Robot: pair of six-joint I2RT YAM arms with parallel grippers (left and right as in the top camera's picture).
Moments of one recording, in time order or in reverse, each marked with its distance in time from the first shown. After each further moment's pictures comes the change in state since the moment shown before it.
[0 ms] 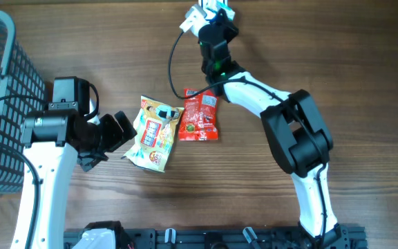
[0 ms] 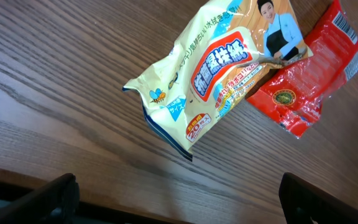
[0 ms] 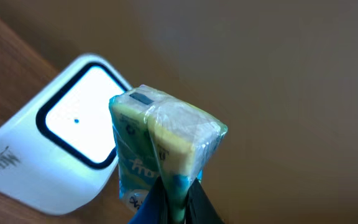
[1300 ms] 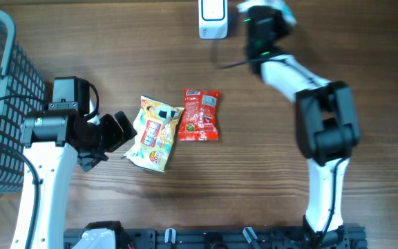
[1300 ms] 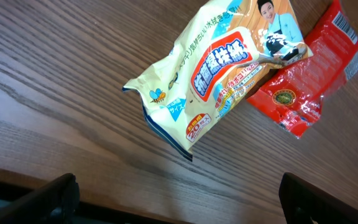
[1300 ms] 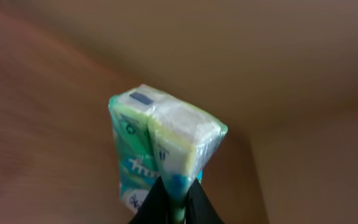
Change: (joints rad) left arm 0.000 0.000 0.000 0.000 0.000 0.000; right arm -0.312 0.000 0.035 -0.335 0.182 0.204
